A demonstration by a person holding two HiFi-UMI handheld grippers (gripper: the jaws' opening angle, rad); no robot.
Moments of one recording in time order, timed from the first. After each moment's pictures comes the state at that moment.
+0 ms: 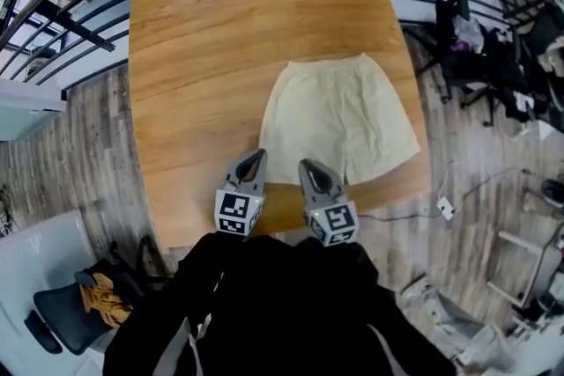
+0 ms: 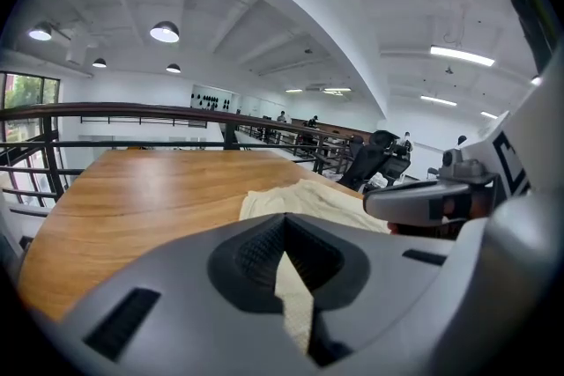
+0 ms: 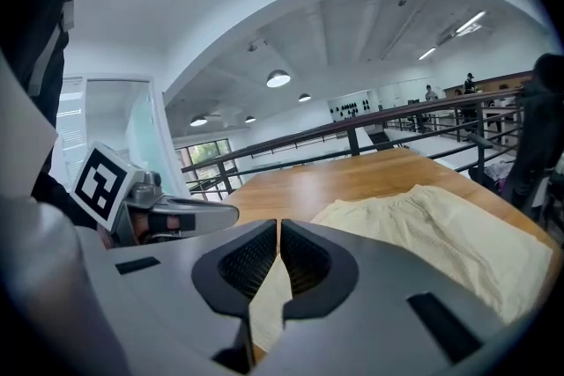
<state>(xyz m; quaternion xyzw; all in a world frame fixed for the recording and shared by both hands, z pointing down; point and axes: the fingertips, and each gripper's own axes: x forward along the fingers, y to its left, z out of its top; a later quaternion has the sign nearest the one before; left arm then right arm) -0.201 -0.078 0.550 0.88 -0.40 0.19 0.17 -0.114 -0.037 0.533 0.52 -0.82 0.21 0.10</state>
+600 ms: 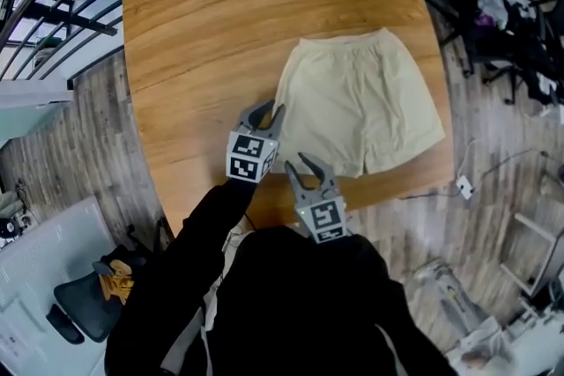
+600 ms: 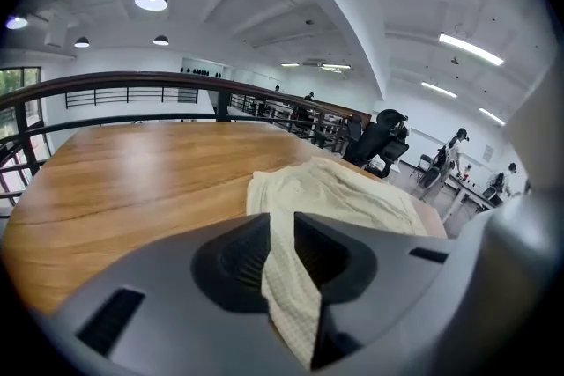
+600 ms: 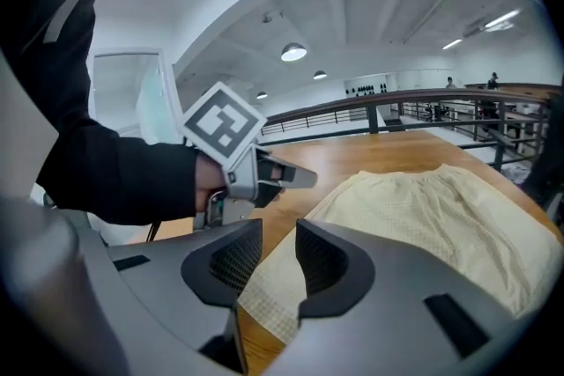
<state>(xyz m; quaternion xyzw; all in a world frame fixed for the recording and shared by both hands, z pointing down) -0.177 -0.170 0.622 0.88 -0.35 0.25 0.22 -0.171 -0.034 0.586 0.46 -0.84 0.22 0.20</state>
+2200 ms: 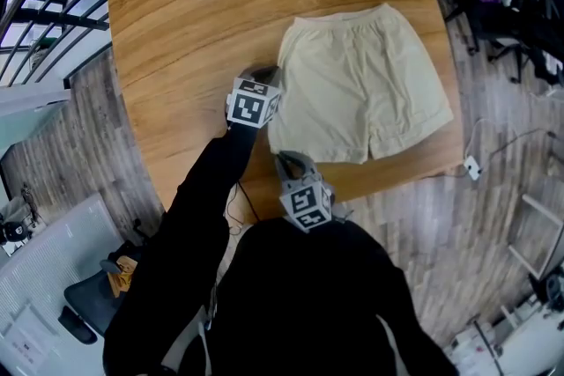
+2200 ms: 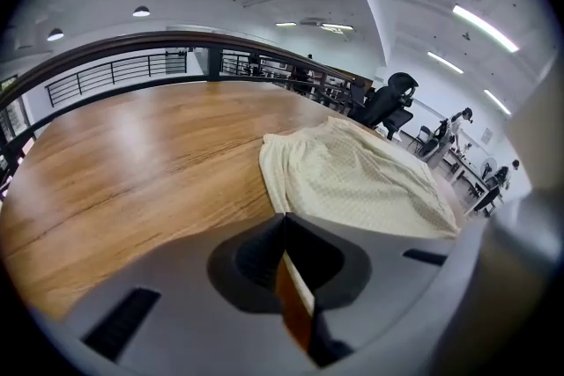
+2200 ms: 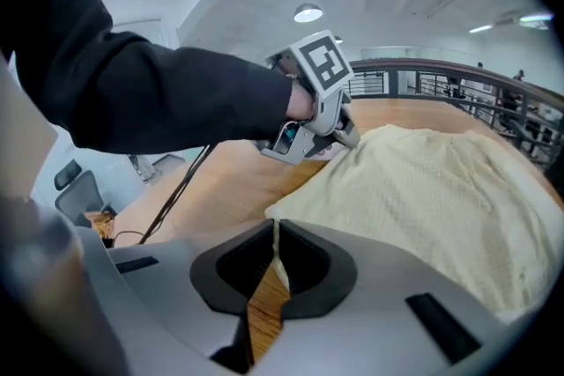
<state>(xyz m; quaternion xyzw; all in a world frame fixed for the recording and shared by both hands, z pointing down) -0.165 -0.221 0.698 0.84 -0.31 0.37 0.26 -0.211 -0.004 0.673 0.42 -0.82 0.27 0.27</state>
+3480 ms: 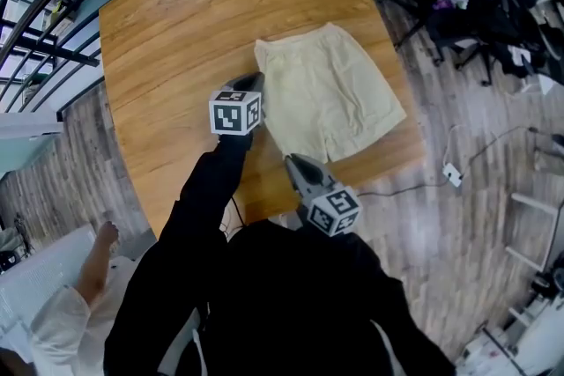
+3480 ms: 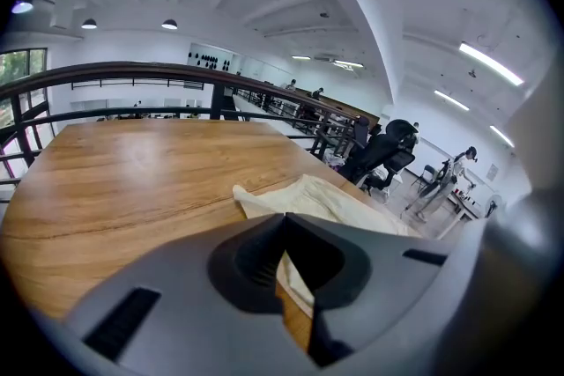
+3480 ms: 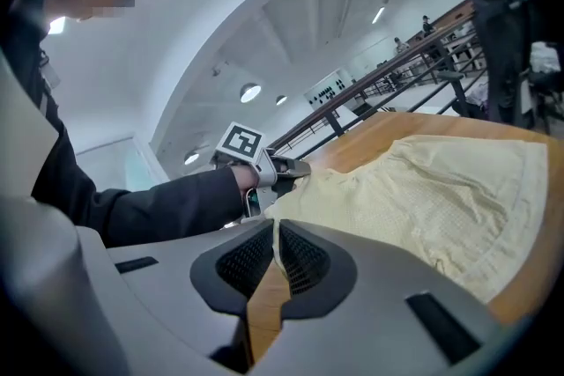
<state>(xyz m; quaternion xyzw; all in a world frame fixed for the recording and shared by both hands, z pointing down) -0.090 -0.212 0.578 0.85 -0.35 0.26 0.28 -0.073 0.002 0.541 0.50 -0.79 0.36 -0.01</state>
